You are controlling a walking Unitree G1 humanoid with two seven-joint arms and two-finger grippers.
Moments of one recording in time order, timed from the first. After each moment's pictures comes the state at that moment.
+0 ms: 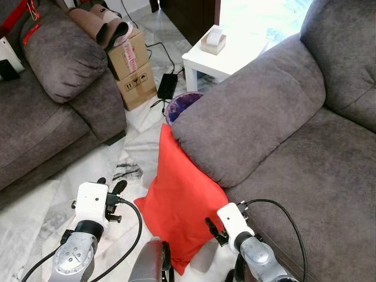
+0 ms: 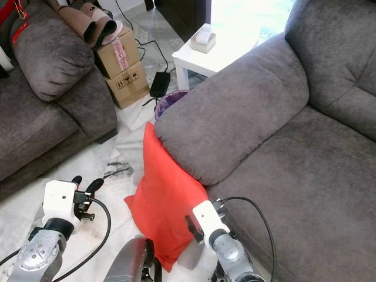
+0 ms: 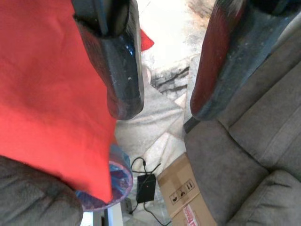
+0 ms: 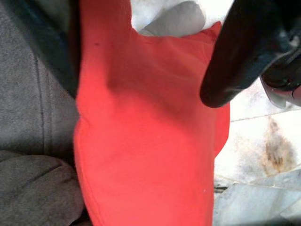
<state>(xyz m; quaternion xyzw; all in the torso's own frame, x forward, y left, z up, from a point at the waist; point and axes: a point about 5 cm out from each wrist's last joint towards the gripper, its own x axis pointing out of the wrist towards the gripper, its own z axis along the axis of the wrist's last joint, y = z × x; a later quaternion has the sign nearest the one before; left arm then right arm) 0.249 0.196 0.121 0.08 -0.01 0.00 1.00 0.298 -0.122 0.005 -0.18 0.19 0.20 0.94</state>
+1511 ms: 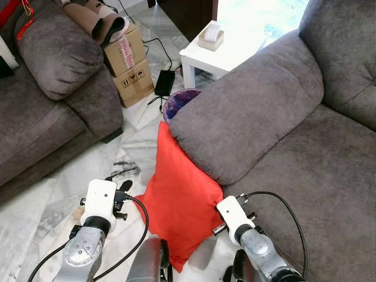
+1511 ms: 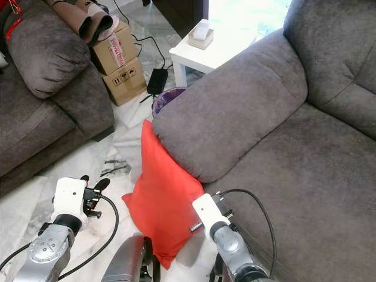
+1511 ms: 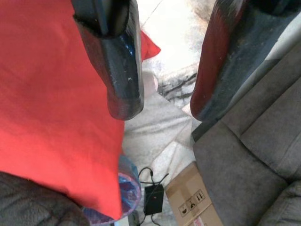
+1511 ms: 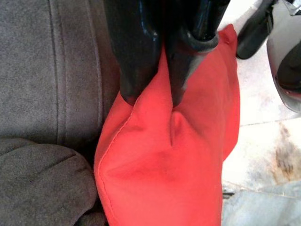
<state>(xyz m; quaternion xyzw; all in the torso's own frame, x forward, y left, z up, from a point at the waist) 0.264 0.188 0.114 0.09 0.00 0.00 1.00 0.310 -0.122 0.015 -0.20 0.18 0.20 0.94</state>
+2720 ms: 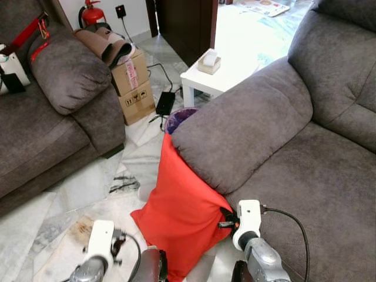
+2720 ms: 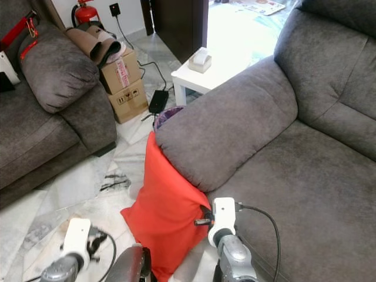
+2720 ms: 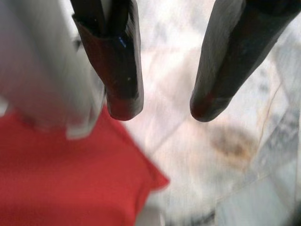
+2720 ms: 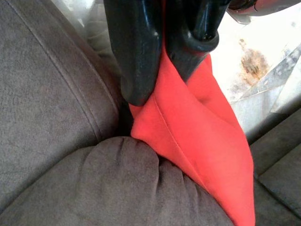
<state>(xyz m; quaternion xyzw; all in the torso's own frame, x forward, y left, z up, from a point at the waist) 0.236 0.217 -0.039 0.06 0.33 0.02 0.94 0.298 -0.133 0.006 0.07 0.19 0.12 0.97</state>
